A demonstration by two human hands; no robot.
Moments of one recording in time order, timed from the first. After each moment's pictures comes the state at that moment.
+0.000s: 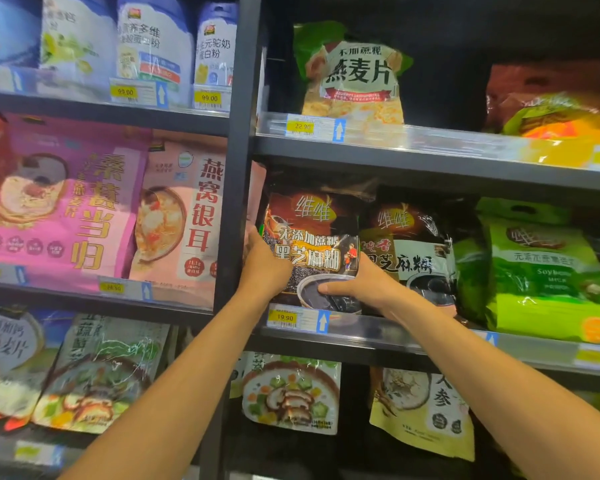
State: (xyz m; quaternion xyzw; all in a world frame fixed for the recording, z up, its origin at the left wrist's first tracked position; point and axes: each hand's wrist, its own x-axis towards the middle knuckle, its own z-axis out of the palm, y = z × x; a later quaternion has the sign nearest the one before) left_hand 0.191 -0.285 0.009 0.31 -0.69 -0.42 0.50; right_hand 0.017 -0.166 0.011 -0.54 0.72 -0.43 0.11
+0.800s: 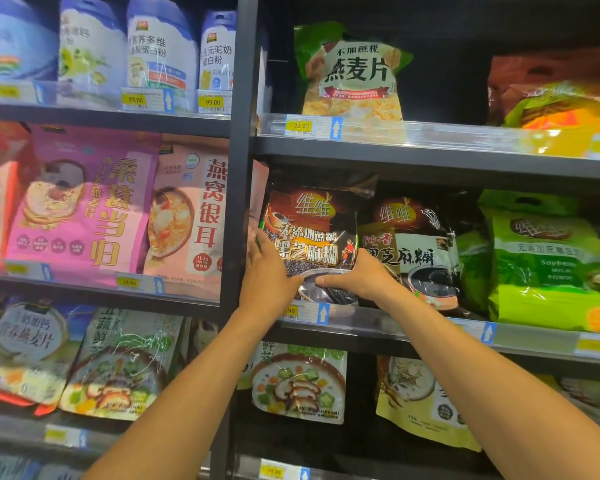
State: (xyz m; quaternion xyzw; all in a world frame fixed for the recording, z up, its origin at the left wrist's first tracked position) left_hand 0.210 -0.250 -0.015 0.33 -0.80 -0.19 0.46; right_hand 0.015 -0.178 0.003 -0.50 0.77 -0.38 -0.01
